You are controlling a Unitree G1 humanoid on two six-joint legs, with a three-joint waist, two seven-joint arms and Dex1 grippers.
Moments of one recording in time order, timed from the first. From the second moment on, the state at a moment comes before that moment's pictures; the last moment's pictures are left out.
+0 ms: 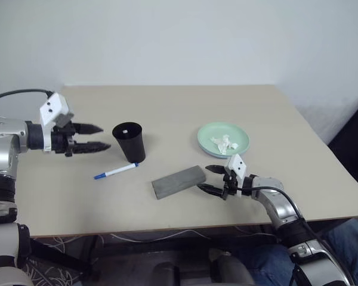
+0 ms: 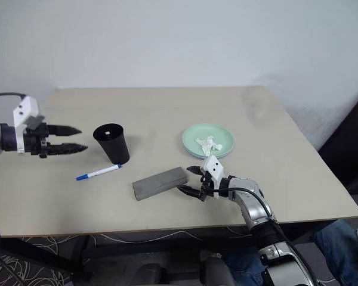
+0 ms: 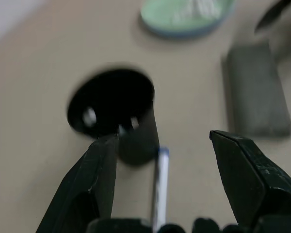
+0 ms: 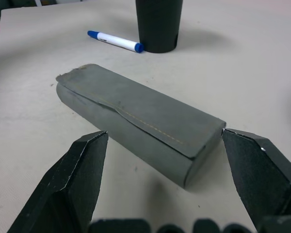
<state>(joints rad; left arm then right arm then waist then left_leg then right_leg) -0.70 1.04 -0.07 0.60 -0.17 0.22 -1.46 -0.38 -0.28 0.21 0.31 0.19 0.11 0.96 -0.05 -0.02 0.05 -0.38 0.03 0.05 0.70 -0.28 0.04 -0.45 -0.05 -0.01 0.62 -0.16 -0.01</state>
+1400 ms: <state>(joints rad) -1.03 0.70 -0.32 1.29 0.34 0.01 -1.22 -0.39 -0.26 0.21 0.32 0.18 0.11 0.95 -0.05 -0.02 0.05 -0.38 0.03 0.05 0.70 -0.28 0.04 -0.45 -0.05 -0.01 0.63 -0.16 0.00</state>
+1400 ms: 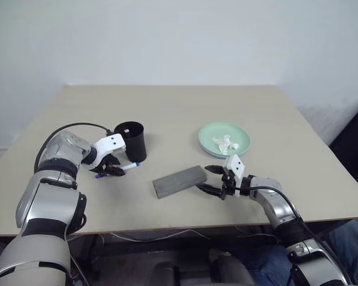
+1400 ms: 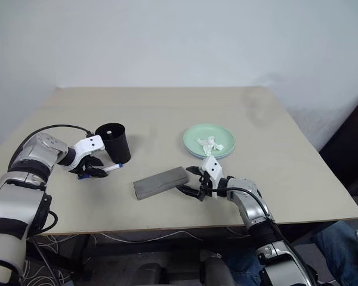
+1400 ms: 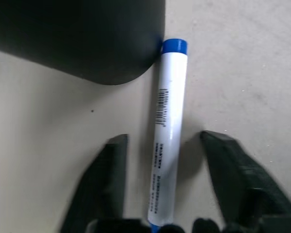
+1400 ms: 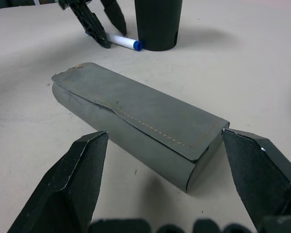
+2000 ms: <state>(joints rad) -0.96 0.79 -0.29 1.24 0.30 -0.10 -1.39 -0.38 -0.26 0.21 0.32 0.19 0.11 0.94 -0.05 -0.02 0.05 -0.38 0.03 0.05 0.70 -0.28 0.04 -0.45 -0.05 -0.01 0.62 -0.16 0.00</state>
